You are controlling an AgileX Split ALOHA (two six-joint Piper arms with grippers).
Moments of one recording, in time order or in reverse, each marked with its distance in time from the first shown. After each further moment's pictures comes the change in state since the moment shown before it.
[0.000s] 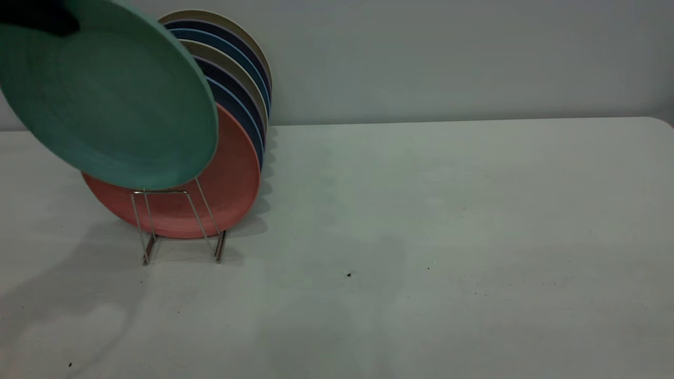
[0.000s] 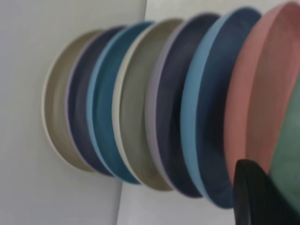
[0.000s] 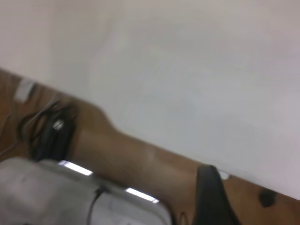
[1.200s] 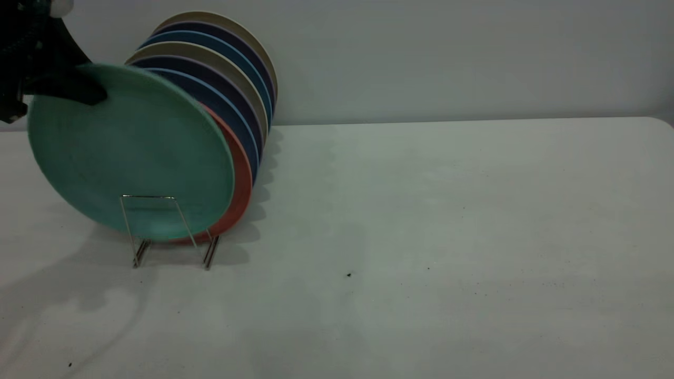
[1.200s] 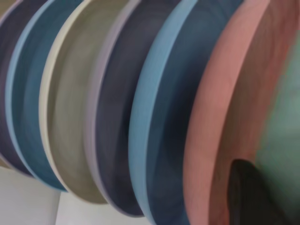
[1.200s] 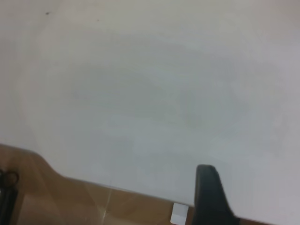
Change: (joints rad) left arm 0.000 0.137 0.004 -0.037 0.006 -0.007; right arm 0.000 -0.233 0.017 -0.136 -0.008 0.103
